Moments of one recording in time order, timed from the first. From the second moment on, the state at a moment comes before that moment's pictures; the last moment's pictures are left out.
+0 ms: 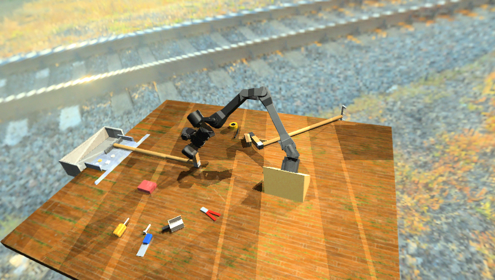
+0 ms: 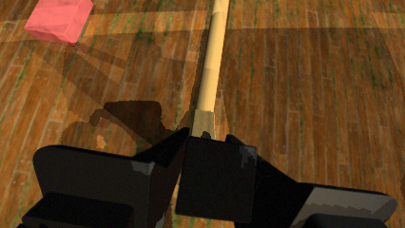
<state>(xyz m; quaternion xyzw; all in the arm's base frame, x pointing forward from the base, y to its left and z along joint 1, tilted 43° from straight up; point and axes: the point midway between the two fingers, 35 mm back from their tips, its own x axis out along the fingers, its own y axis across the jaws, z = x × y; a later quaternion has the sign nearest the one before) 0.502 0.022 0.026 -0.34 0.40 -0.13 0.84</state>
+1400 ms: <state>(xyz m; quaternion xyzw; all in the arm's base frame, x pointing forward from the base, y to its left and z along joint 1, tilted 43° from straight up) 0.459 0.020 0.030 -0.34 0.40 -0.13 0.84</state>
